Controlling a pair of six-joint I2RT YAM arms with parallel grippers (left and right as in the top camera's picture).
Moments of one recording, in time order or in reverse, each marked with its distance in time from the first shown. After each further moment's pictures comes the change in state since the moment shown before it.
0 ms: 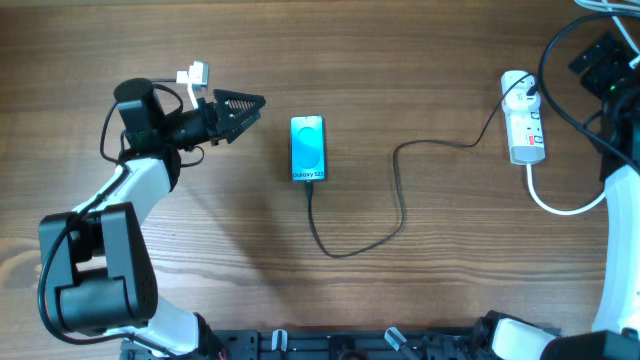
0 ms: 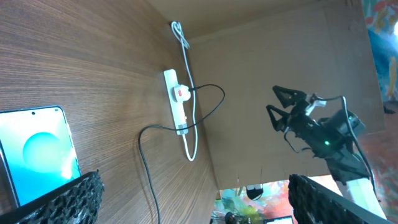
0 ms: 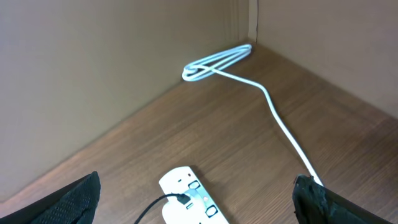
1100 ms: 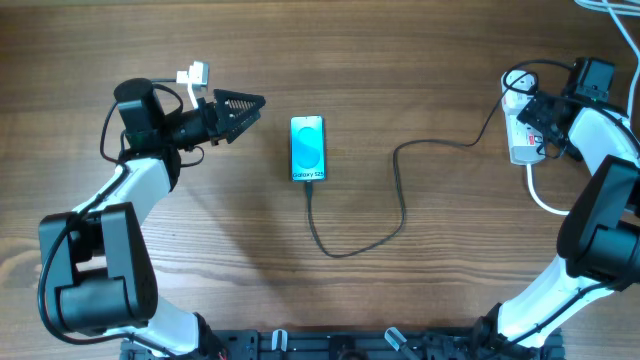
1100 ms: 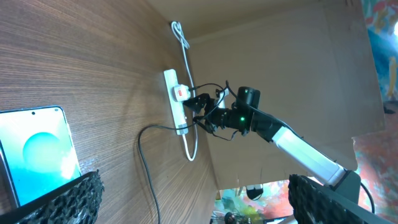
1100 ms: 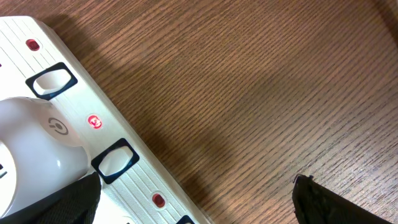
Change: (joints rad) left arm 0.000 0.000 0.000 0.000 0.000 0.000; right arm -0.020 0.594 0.001 -0.025 0.017 -0.001
